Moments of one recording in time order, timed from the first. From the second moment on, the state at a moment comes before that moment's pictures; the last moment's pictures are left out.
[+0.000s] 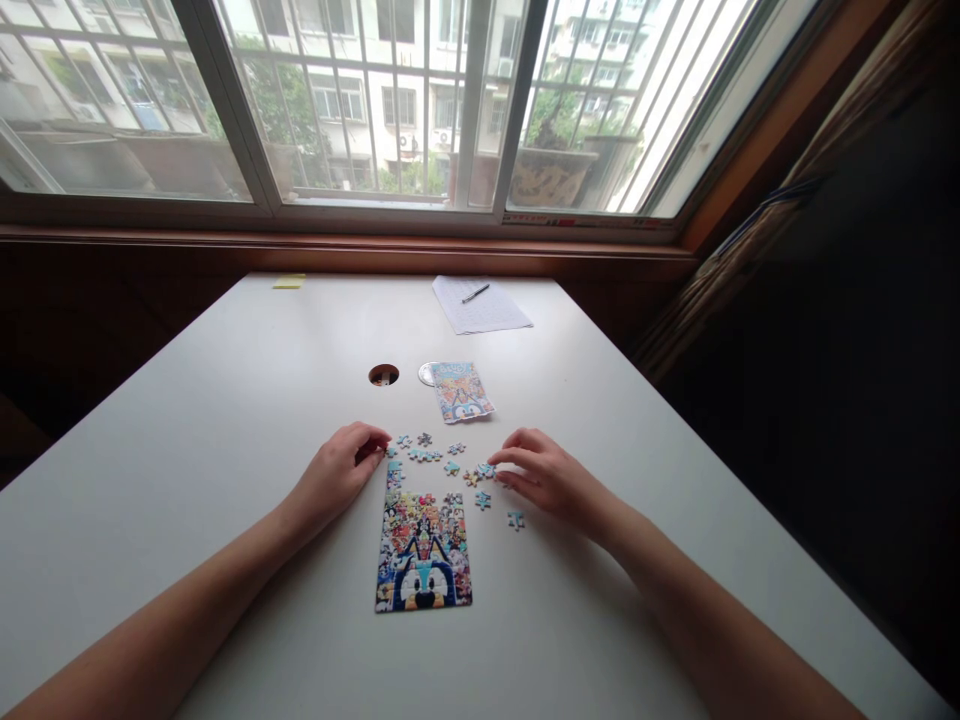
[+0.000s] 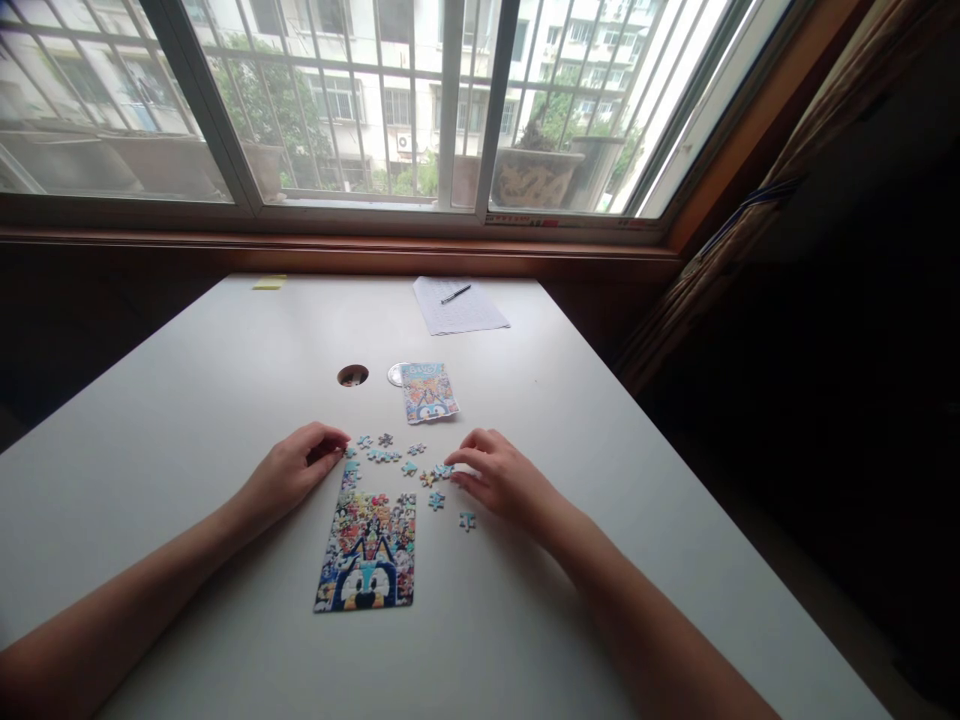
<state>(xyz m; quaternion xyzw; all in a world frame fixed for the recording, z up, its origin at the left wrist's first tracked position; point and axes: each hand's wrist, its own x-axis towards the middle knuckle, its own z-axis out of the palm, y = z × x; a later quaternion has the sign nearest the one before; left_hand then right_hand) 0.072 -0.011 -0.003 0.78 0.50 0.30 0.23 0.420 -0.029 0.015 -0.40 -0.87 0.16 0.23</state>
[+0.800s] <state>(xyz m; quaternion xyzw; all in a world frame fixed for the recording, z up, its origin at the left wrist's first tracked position) 0.072 -0.013 0.000 0.78 0.50 0.31 0.22 0.395 -0.034 0.015 -0.41 -0.89 0.05 0.22</state>
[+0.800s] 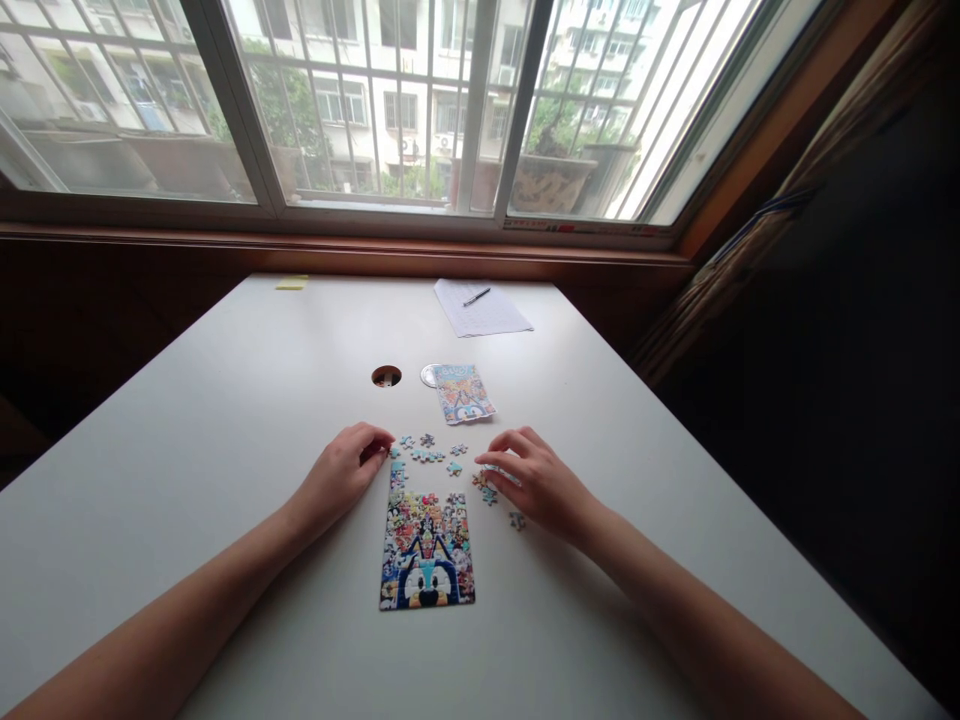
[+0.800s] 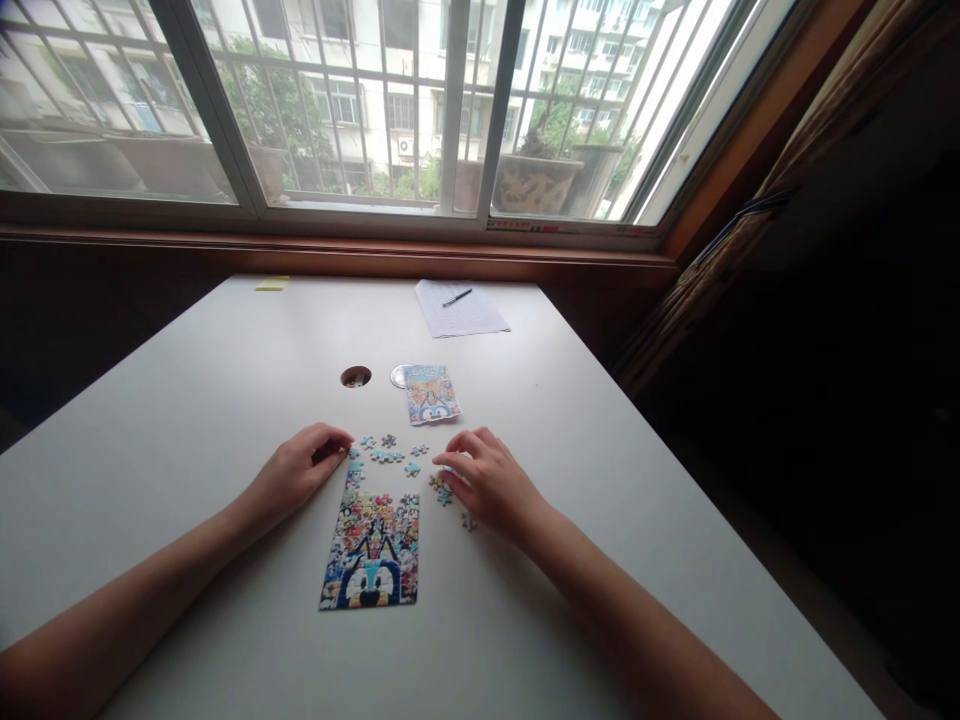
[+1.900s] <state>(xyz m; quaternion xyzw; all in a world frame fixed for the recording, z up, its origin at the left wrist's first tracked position) 0.071 -0.015 0.001 0.79 0.49 0.31 0.21 0.371 -0.007 0.008 -0.41 -0.86 0.17 0.24</state>
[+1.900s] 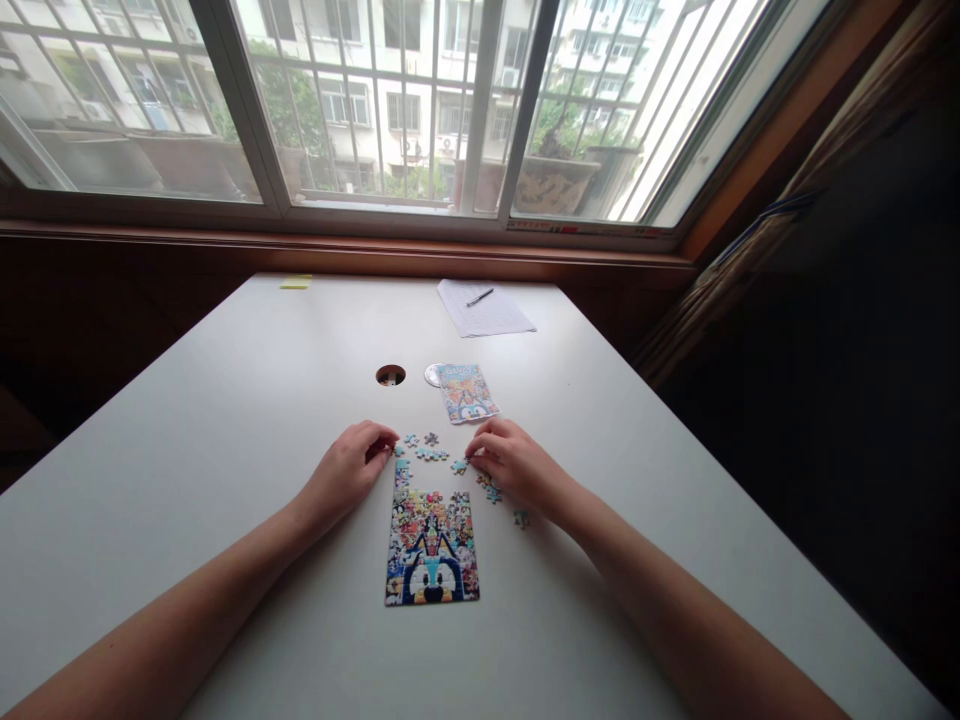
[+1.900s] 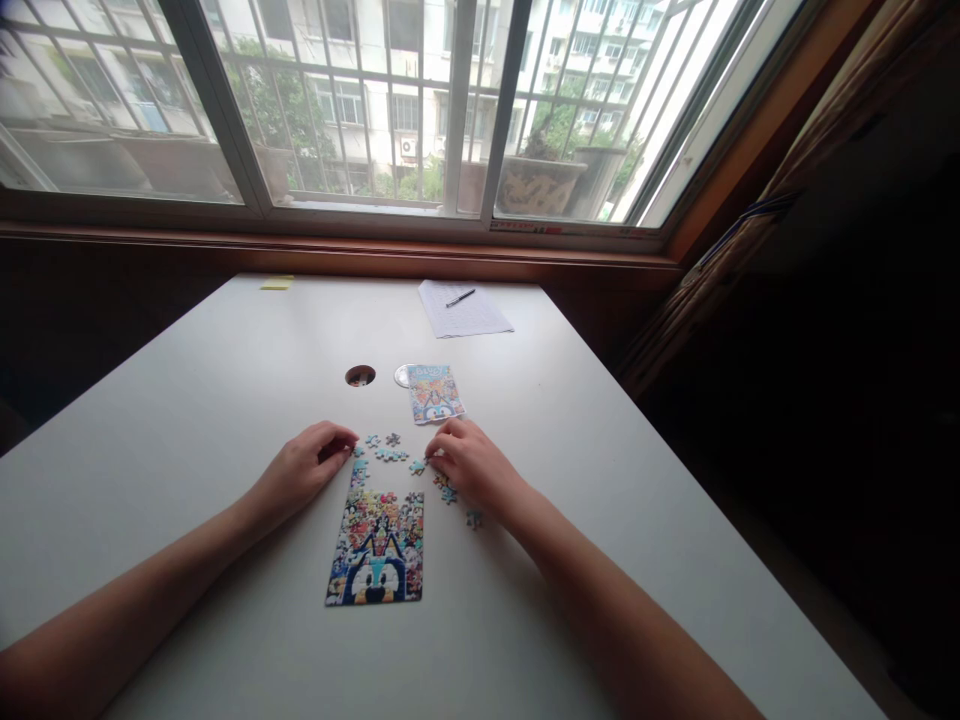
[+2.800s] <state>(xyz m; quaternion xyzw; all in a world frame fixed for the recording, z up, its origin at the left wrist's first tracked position) 0.071 -0.014 0.000 0.78 0.49 0.32 0.22 0.379 0.000 0.004 -0.42 -0.83 0.29 0.25</state>
